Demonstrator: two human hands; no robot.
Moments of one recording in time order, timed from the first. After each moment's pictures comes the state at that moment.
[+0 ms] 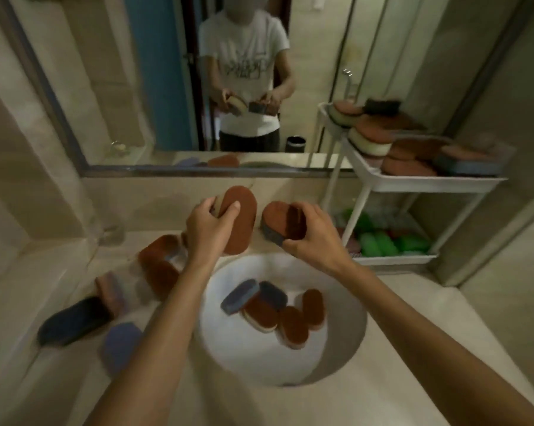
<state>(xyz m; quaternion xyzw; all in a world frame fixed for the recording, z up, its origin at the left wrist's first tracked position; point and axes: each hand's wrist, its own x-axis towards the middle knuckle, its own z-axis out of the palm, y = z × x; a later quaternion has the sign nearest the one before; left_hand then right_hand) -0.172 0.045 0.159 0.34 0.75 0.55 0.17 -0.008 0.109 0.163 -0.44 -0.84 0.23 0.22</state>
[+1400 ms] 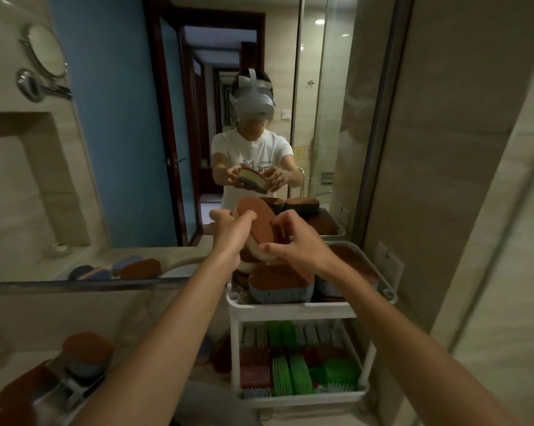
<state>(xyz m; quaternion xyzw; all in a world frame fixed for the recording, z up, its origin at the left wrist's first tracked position) 0.028 0.316 0.292 0.27 0.63 0.66 0.29 0.157 0.352 0.285 -0.33 -0.84 0.30 0.31</state>
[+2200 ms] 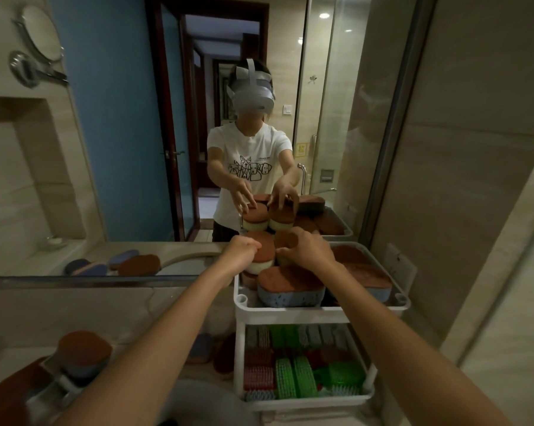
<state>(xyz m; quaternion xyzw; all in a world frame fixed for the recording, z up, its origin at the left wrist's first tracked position) 0.002 0.324 0.252 0.48 0.72 0.42 0.28 0.128 0.401 0.255 -0.53 -0.82 0.17 0.15</state>
